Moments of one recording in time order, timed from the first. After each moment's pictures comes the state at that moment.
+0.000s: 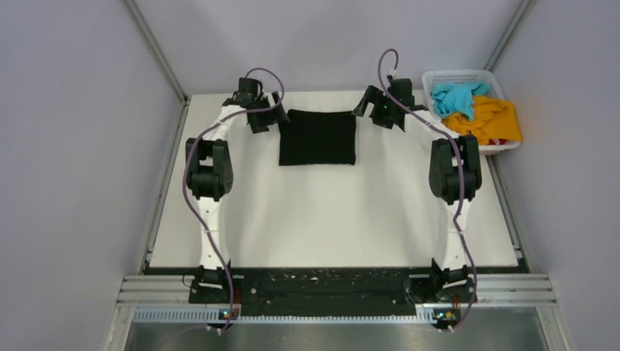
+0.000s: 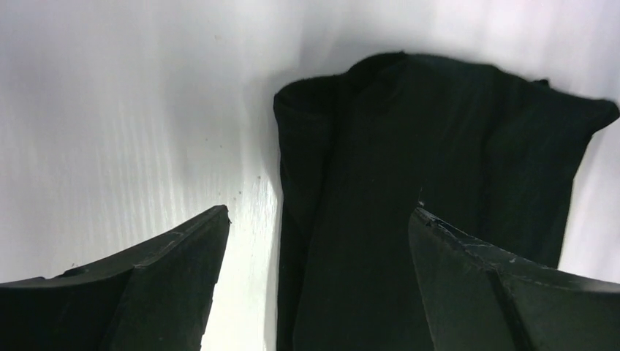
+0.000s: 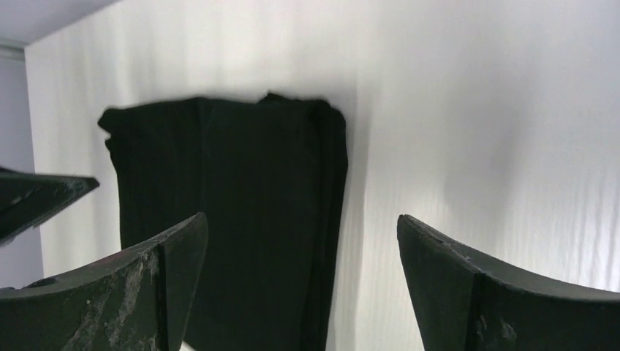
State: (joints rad) left arm -0.12 2.30 1.97 -0.49 0.25 -0.47; right arm 0.20 2.25 1.81 -0.18 -0.28 0.54
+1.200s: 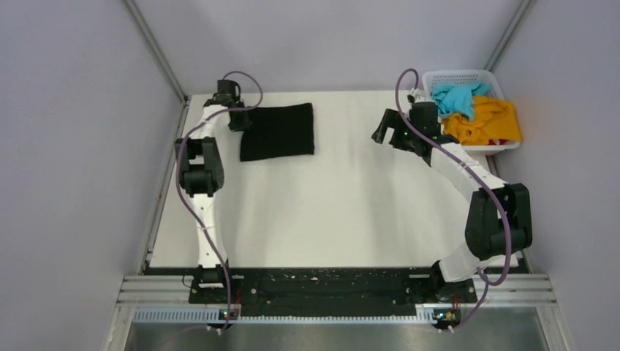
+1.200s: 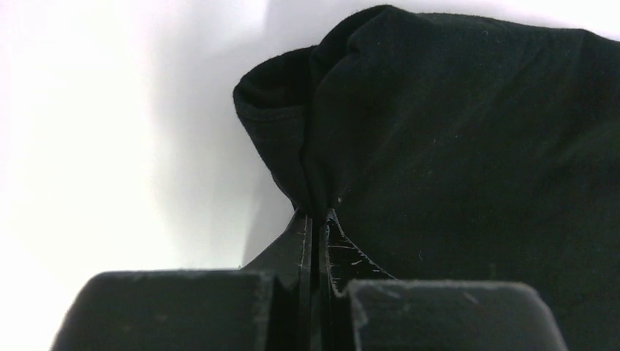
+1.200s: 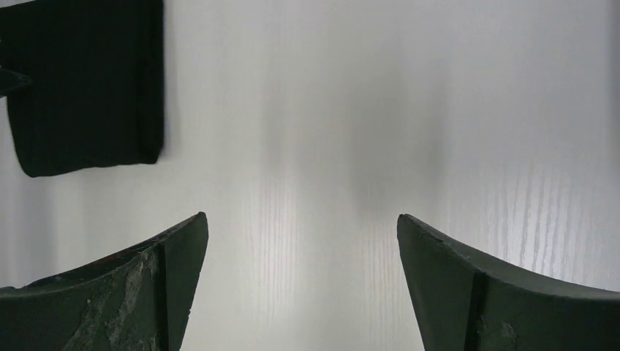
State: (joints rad) left arm -0.03 2.38 2.03 -0.58 0.06 -0.29; right arm 0.20 1.57 1.13 -0.20 -0.14 0.43
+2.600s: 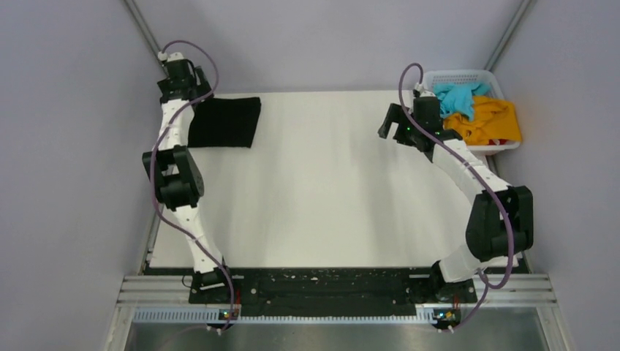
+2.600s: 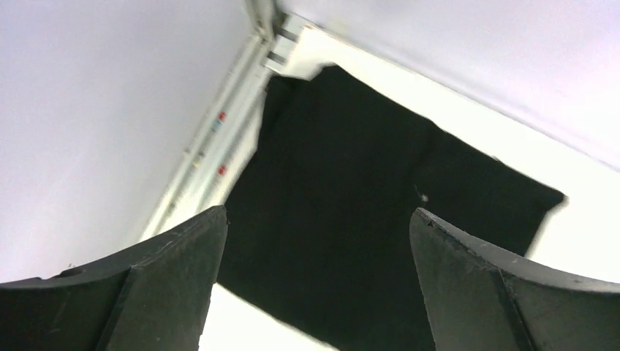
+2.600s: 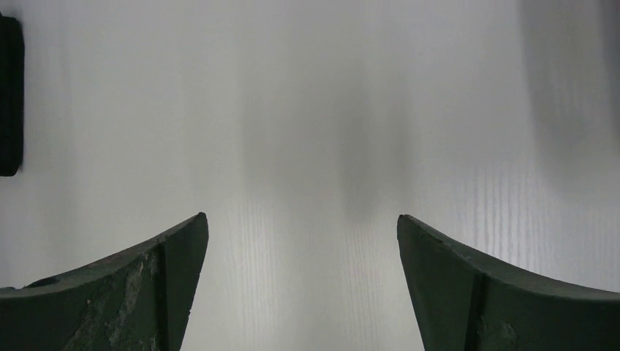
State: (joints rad) left arm 0.22 2.23 2.08 -0.39 -0.19 -0.17; right arm 0.20 1.59 1.23 -0.27 -0.04 0.41
